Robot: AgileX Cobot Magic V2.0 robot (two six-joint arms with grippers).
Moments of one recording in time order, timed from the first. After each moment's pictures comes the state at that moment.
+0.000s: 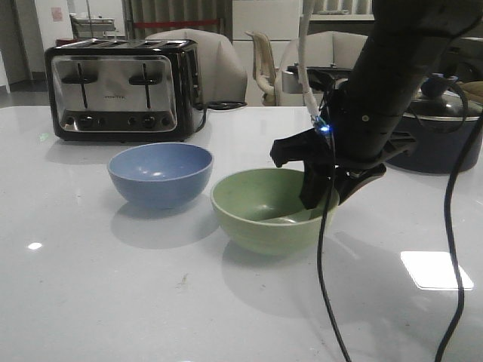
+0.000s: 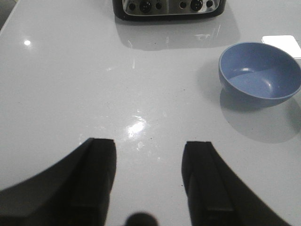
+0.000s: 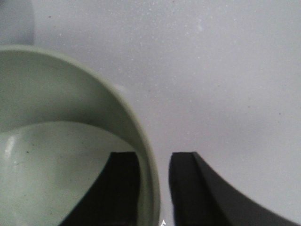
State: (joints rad) left arm -0.05 0.63 -0.59 -0.04 0.57 0.06; right arm 0.40 1.88 -1.21 0.12 0.50 0.02
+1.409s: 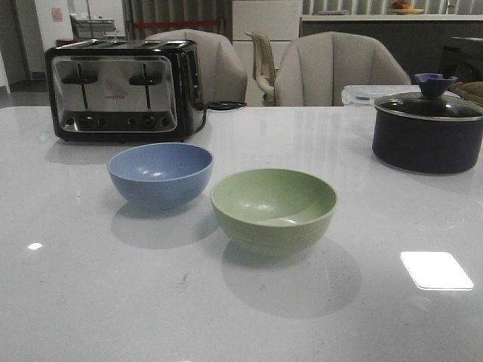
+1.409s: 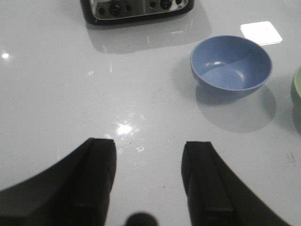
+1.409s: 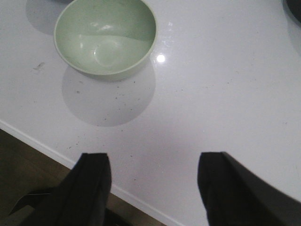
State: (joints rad) left arm -0.18 0.69 -0.63 -0.04 0.58 0.10; right arm 0.40 0.82 -0.63 0.07 0.64 -0.03
